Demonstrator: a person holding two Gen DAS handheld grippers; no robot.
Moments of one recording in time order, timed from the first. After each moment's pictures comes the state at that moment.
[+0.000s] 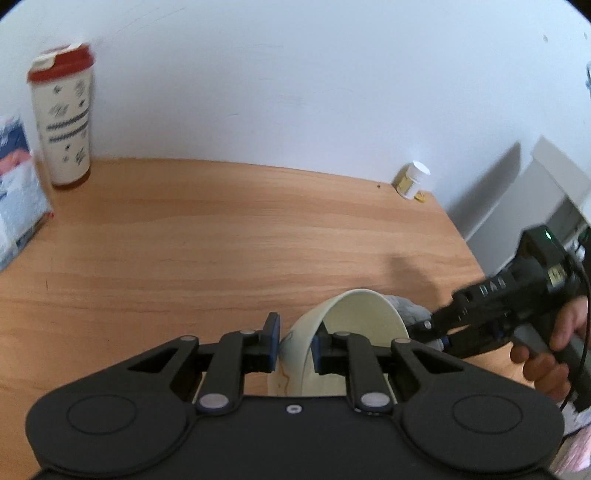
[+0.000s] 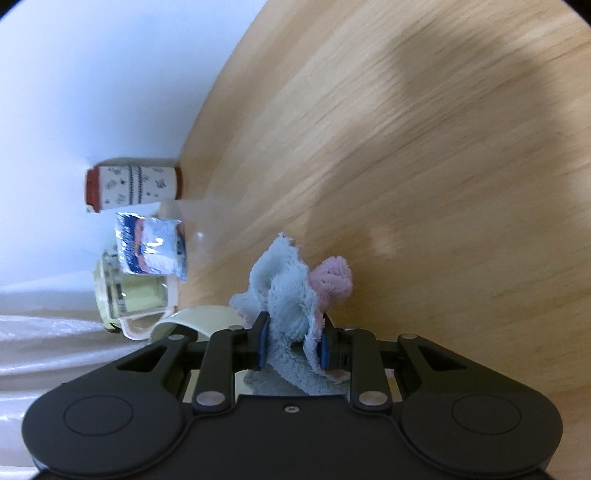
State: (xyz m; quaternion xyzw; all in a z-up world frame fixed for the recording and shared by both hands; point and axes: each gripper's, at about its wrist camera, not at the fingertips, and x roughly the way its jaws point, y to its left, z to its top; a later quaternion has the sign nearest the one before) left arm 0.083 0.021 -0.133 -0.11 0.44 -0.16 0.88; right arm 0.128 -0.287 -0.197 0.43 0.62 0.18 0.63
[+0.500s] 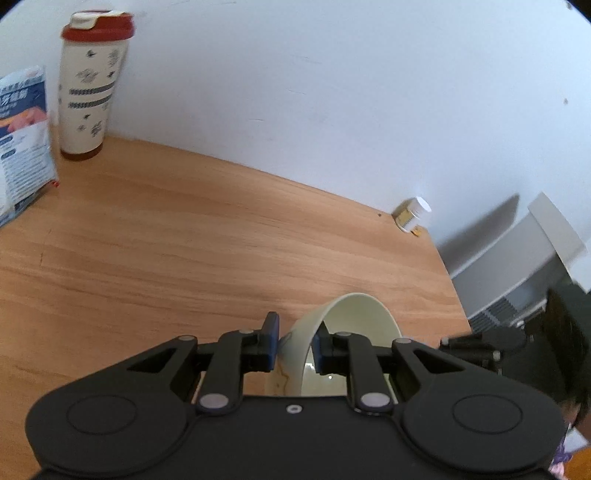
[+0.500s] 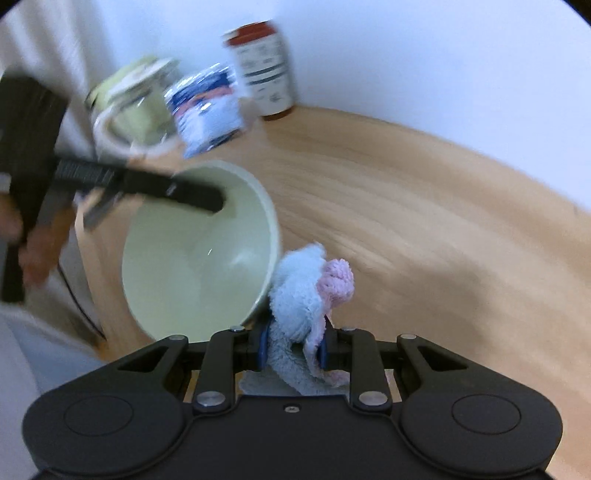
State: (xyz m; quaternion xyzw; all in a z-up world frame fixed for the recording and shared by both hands) left arm 0.093 0.054 -0.139 -0.20 0.44 -0.15 0.86; right arm 0.091 -0.202 -0.121 -0.10 0.48 0.38 0.78
